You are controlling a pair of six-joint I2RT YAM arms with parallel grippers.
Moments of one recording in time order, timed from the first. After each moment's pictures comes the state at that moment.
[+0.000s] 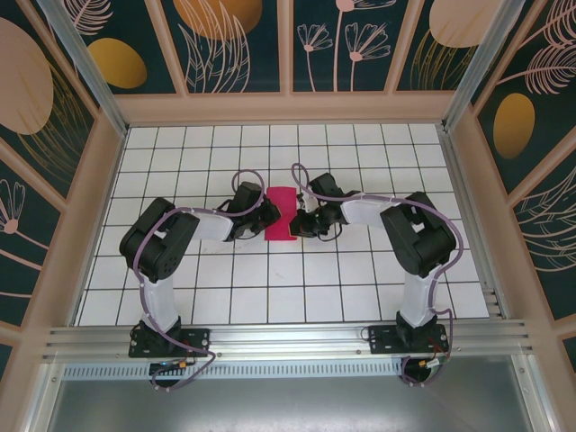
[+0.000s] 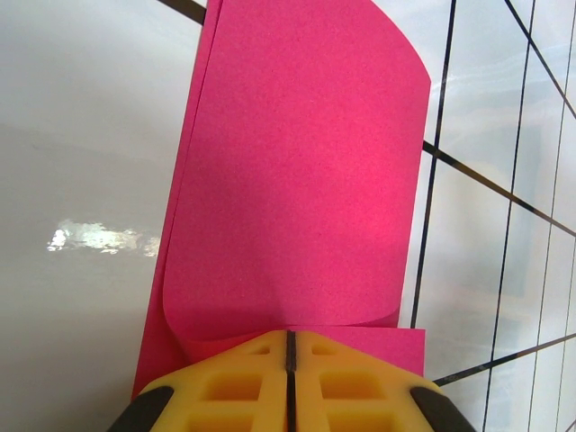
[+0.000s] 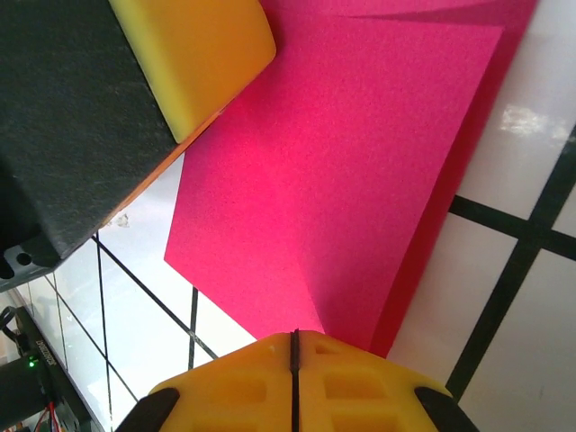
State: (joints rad) left arm -0.56 1.92 0.89 0.27 0.20 -1.02; right arm 0.58 1.90 1.07 -0.26 -0.60 0.50
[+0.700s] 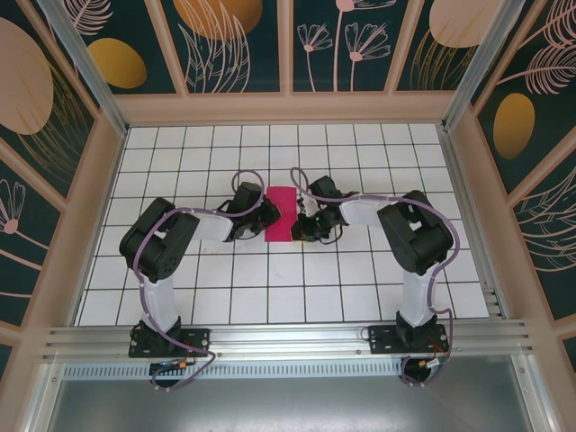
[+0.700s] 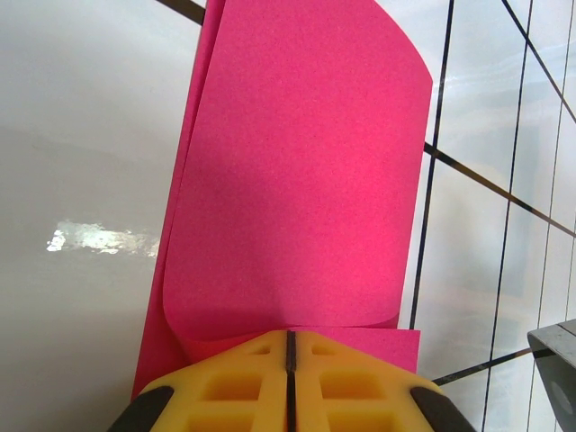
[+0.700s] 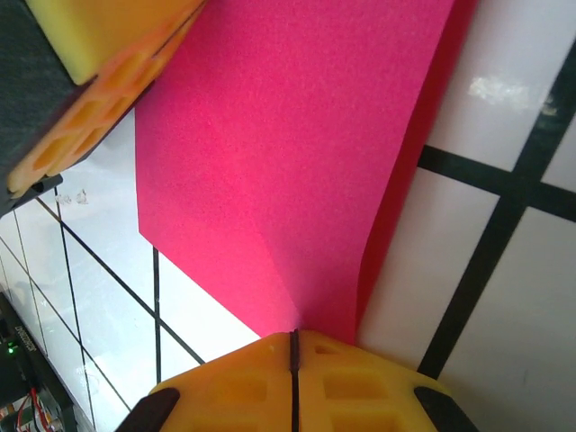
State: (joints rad) left arm -0.56 1.92 0.88 0.28 0.21 -1.02; right arm 0.58 1.93 1.07 -0.31 -0.60 0.46
